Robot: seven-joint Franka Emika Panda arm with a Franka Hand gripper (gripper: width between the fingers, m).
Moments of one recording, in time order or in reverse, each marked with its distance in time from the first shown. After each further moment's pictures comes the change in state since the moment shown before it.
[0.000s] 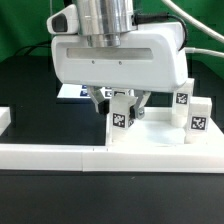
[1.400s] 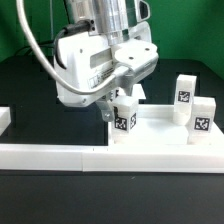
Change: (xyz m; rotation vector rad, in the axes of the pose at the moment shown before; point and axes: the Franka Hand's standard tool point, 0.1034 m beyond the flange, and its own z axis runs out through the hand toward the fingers) arm -0.002 0.005 -0.001 0.009 -0.044 1.542
